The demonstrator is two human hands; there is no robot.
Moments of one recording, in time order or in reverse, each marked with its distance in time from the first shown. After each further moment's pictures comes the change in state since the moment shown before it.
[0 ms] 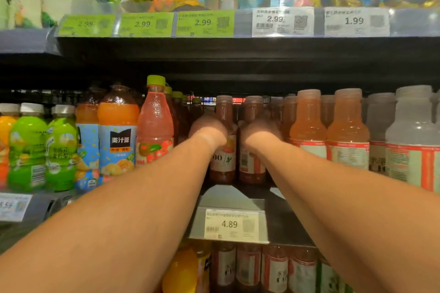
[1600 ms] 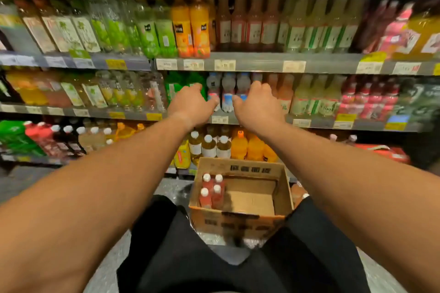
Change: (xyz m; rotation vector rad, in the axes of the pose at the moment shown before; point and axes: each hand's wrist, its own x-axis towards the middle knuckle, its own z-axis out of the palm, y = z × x) left_hand -0.508 -0.196 0.023 0.317 -0.217 -0.064; right_hand -0.576 0.095 0.037 0.032 -0.174 0.089
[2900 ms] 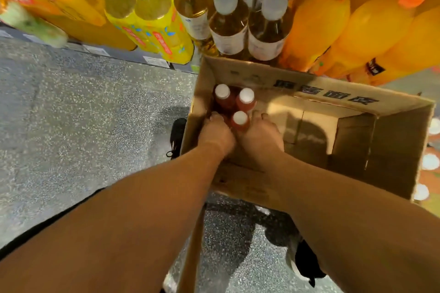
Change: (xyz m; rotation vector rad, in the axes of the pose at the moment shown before) left_hand 0.054 -0.225 0.504 0.079 -0.794 -0.678; right_hand 0.011 0.221 0.541 -0.056 -0.791 0.318
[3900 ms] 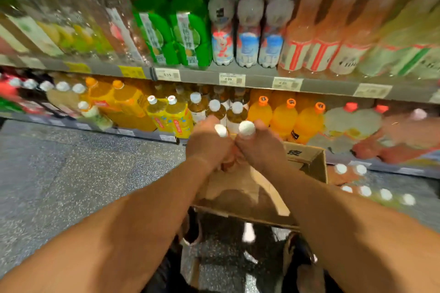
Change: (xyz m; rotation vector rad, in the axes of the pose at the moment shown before) left_hand -0.205 0.045 -0.157 -0.274 0.548 0.474; right_hand -0.173 -0.050 -0.226 0.362 0.289 -0.259
